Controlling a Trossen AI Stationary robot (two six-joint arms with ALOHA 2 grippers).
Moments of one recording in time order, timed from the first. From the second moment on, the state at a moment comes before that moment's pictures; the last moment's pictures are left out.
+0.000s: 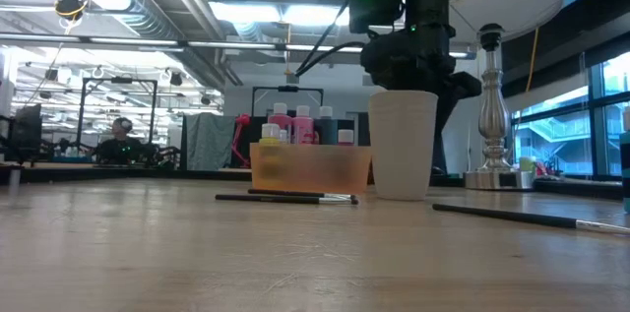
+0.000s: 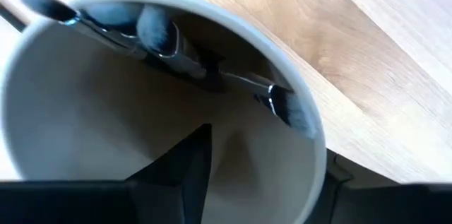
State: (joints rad) left arm -0.53 1.58 1.87 -1.57 -0.66 -0.72; right arm -0.12 1.80 1.35 -1.05 -0.11 0.78
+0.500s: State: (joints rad) left arm -0.53 1.58 1.87 -1.57 -0.68 -0.71; right arm -0.12 1.80 1.35 -1.07 -0.13 0.77
